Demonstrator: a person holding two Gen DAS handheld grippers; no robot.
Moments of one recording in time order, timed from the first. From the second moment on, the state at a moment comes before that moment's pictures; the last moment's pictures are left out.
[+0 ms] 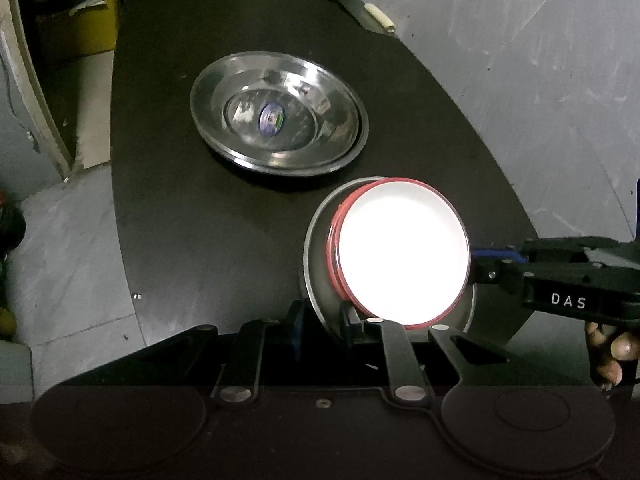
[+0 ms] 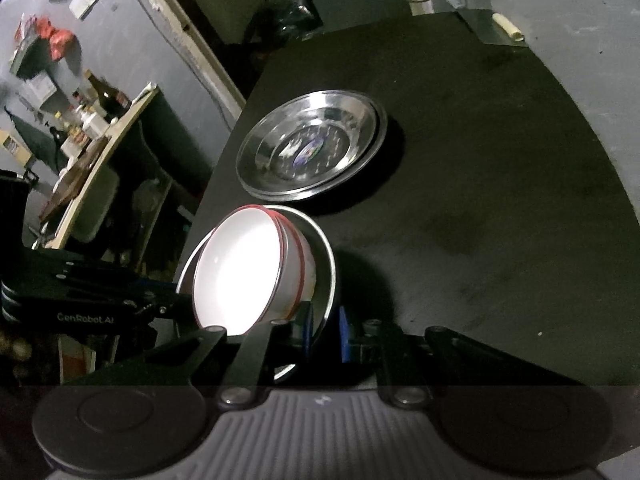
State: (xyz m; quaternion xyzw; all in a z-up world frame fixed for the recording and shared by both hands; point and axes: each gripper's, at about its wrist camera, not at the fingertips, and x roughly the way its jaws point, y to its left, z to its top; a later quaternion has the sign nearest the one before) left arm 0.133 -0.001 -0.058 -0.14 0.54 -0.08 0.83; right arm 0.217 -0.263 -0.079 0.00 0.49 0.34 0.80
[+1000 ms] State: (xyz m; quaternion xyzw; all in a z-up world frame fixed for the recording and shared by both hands) left arm 0.203 0.017 -0.029 -0.15 0.48 -0.05 0.86; right arm 0.297 -0.245 -0.052 0.01 0.46 0.37 0.81
